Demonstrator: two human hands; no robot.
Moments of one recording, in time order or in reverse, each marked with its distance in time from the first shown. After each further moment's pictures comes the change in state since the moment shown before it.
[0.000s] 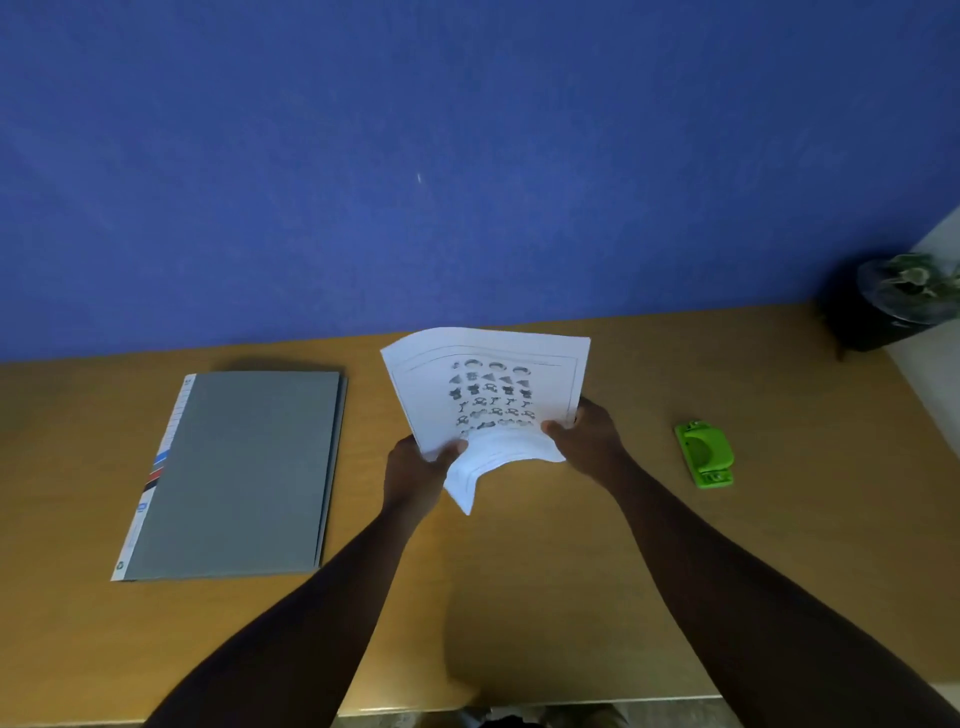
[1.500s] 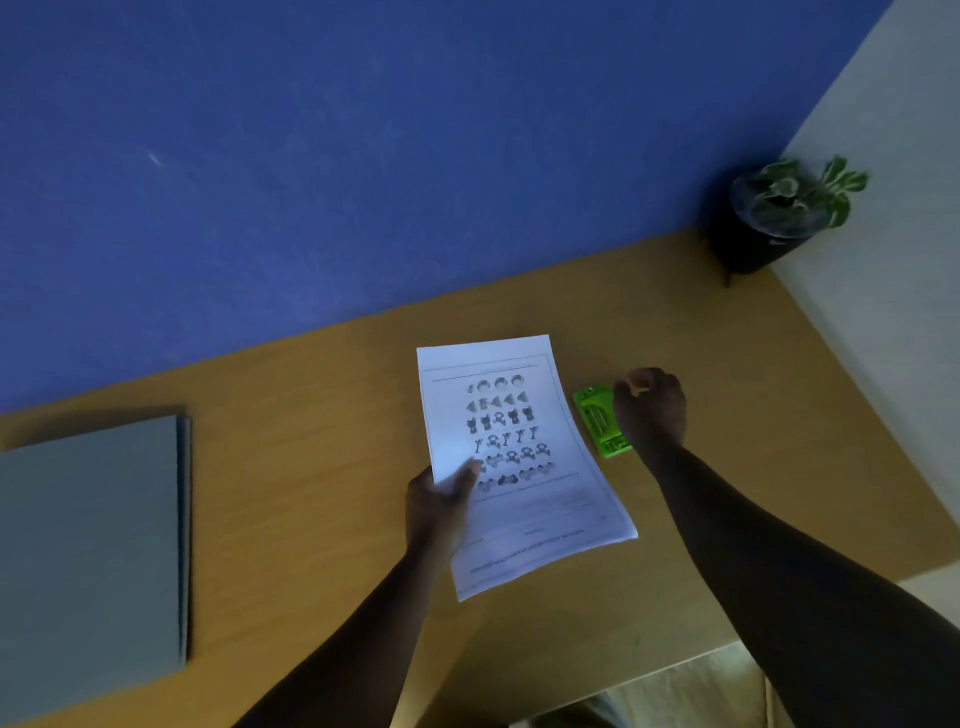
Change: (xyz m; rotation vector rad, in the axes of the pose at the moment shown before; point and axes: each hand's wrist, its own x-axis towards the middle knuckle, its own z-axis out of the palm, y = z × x) left_hand -0.026 -0.008 0.173 -0.103 -0.153 -0.126; right_hand 0.051 0.168 -0.130 -0.079 0.626 0.337
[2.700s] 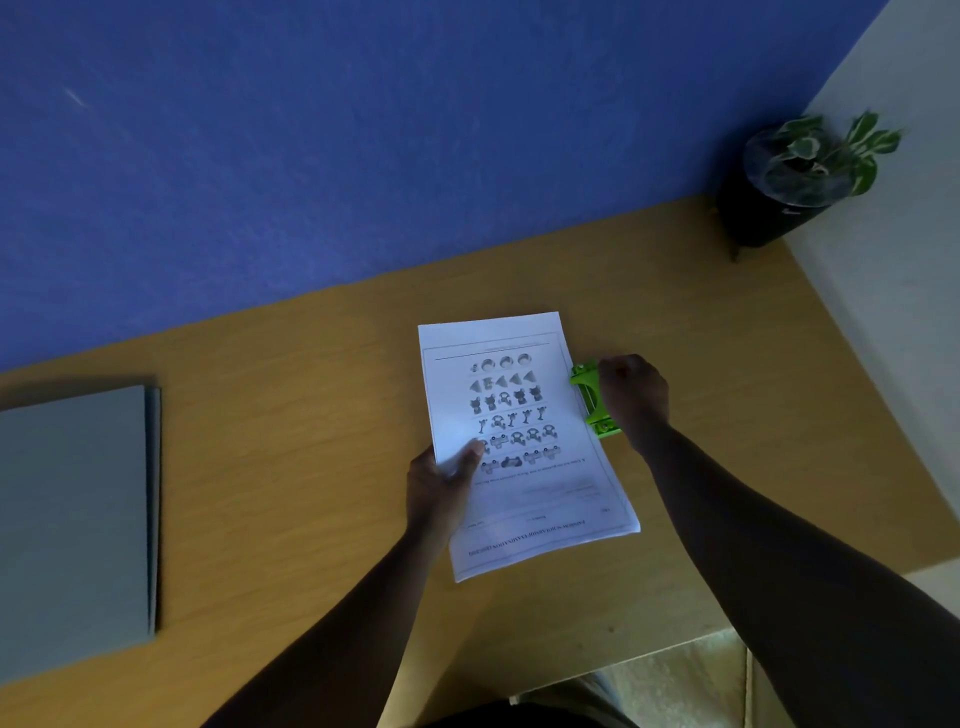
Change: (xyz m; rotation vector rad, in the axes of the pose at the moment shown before) left_hand -0.003 -0.010 0.032 0.029 -0.027 -0.010; right_hand 0.023 0.017 0.015 -0.029 -0.188 0.055
